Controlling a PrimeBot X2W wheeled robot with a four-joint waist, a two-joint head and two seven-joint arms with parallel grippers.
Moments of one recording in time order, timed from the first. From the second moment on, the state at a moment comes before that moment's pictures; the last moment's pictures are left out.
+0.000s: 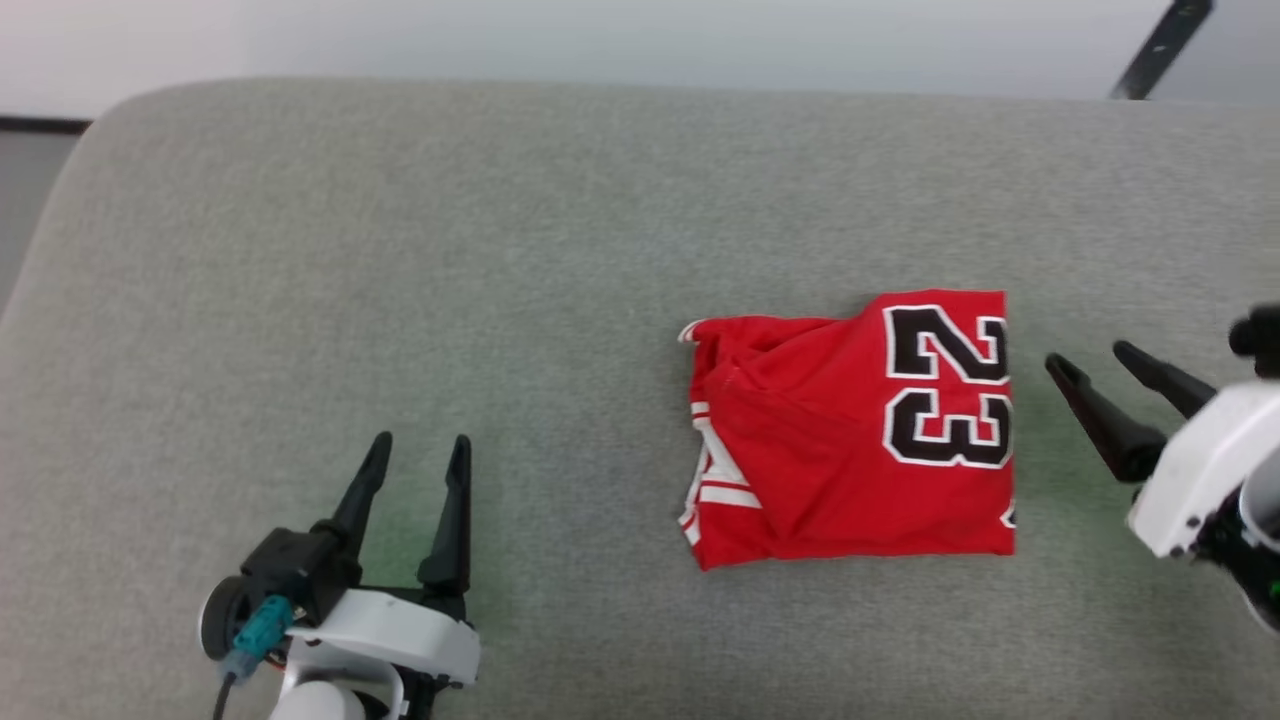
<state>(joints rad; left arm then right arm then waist) -0.15 0.08 -0.03 0.21 -0.22 -0.13 -0.26 -0.40 -0.48 0.20 0.11 0.72 0.13 0.42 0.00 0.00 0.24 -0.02</state>
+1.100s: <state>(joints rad) 0.12 0.09 0.02 0.10 -0.25 -0.11 -0.26 -0.03 -0.37 0.02 0.01 0.53 0.13 0.00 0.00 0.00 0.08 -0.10</state>
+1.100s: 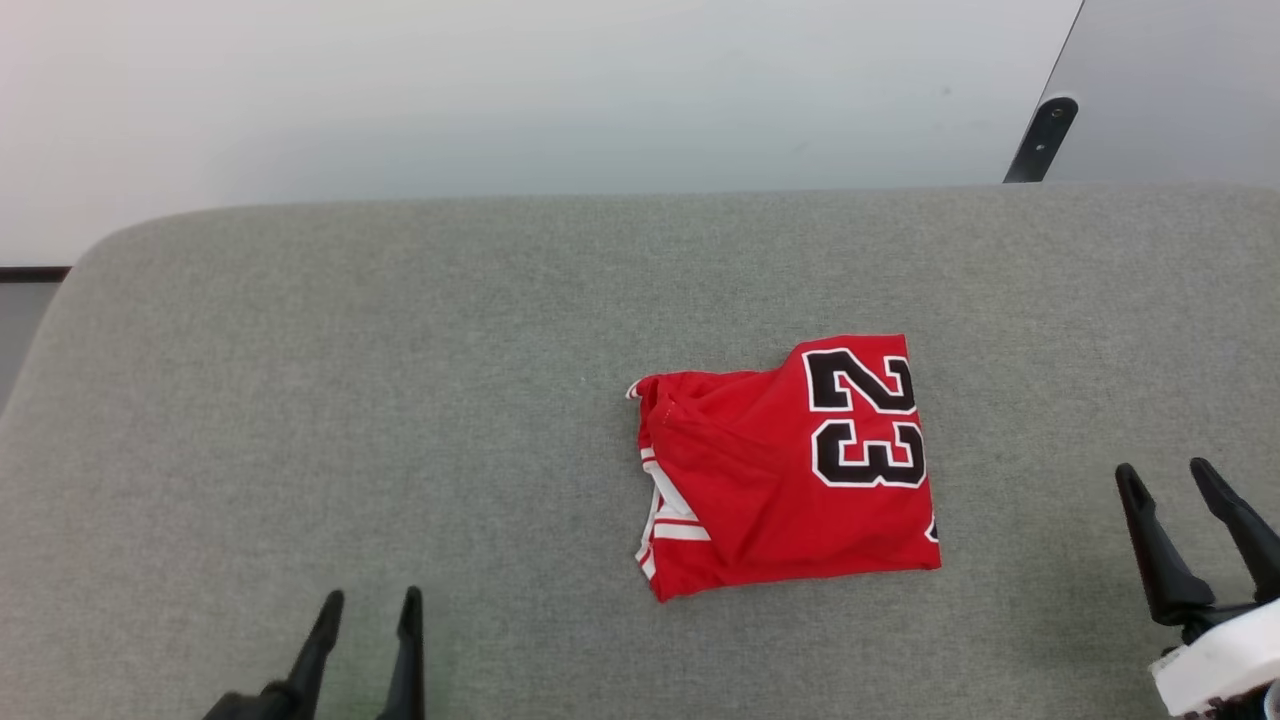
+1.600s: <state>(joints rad) 0.20 0.10 0.01 -0.08 -0.24 -0.07 -0.22 0.06 -0.32 -0.05 -0.10 0.50 0.13 0.05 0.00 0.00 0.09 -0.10</state>
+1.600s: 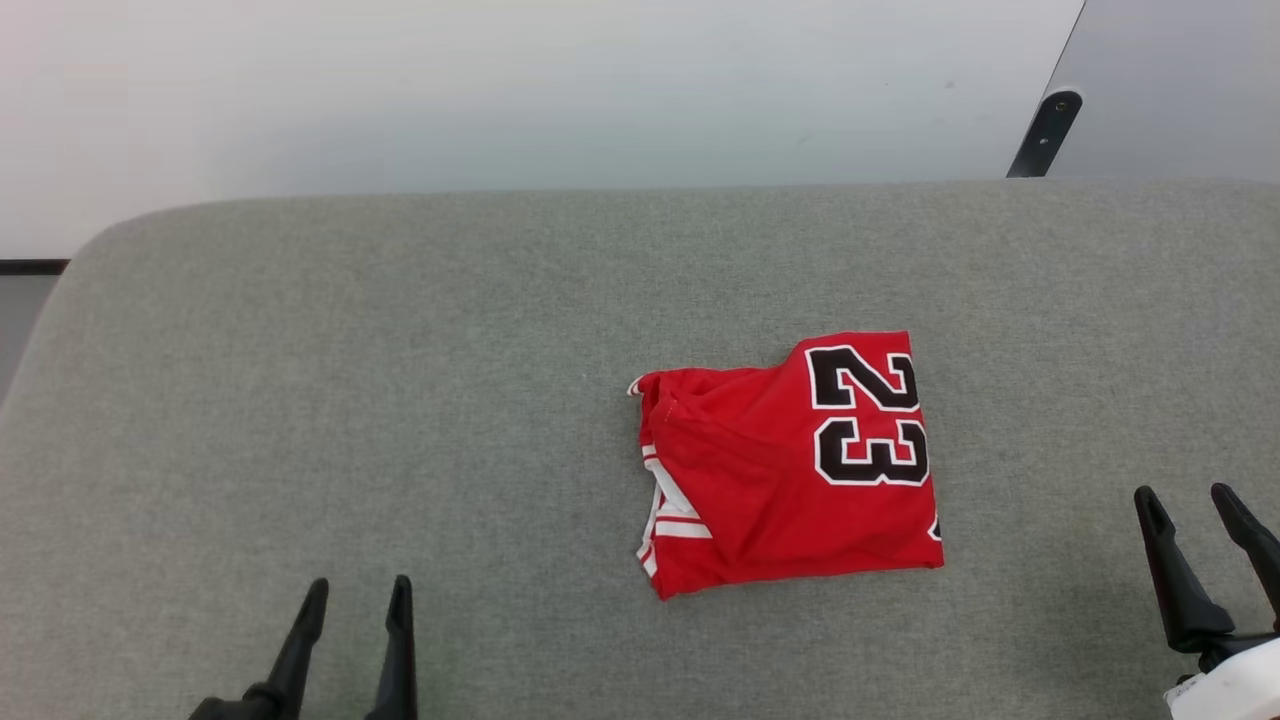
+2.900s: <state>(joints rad) -0.03 0.07 -0.13 0.06 -0.24 -0.08 -0.26 -0.33 -0.52 0.19 0.08 0.63 0.13 0.61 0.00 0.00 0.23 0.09</state>
